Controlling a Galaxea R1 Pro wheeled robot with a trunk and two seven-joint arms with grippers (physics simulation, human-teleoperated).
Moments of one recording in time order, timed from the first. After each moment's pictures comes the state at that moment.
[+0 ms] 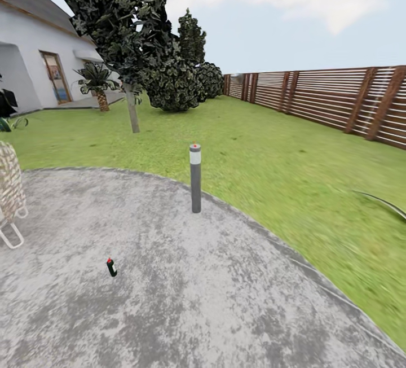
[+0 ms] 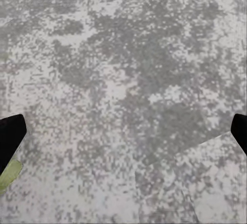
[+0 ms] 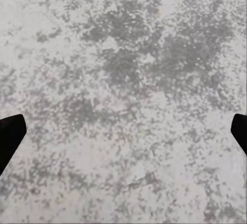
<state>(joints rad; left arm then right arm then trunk) -0.16 0.06 0.09 -0.37 0.01 -0.29 0.01 -0.07 -0.04 -0.17 -0.46 0.07 -0.29 0.01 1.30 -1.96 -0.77</state>
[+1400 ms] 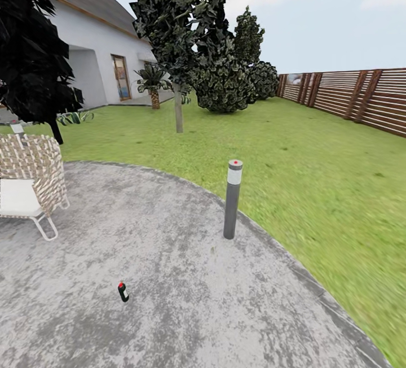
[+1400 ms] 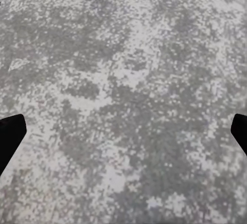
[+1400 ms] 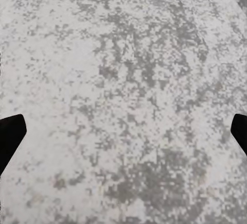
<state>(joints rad) -0.16 0.06 0.08 -0.37 0.01 -0.29 0.01 -0.07 -0.04 -0.17 -0.46 0.07 -0.29 0.01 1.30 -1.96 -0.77</state>
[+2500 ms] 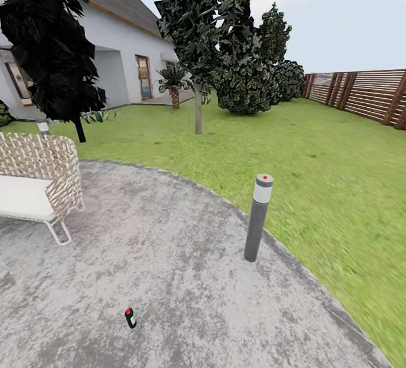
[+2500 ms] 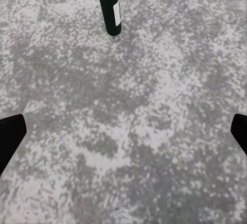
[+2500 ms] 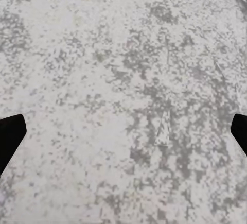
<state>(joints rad) -0.16 0.06 0.08 -0.37 0.01 -0.29 0.01 -0.07 -0.05 -0.17 -0.46 0.07 -0.29 0.01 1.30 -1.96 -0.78</state>
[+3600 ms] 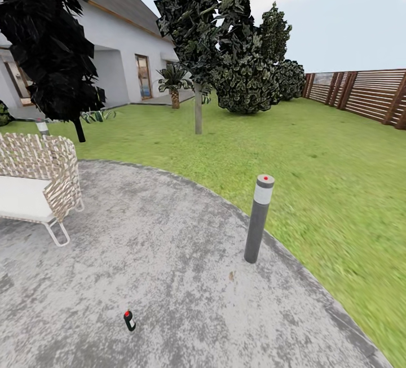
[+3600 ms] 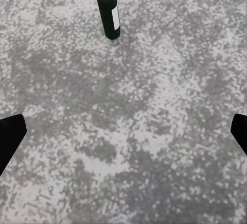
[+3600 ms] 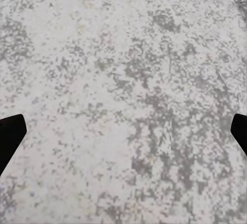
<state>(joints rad) -0.16 0.06 0.08 -0.37 0.01 -0.29 0.01 -0.07 -0.04 -0.17 -0.48 0.08 -0.29 0.01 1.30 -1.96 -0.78</state>
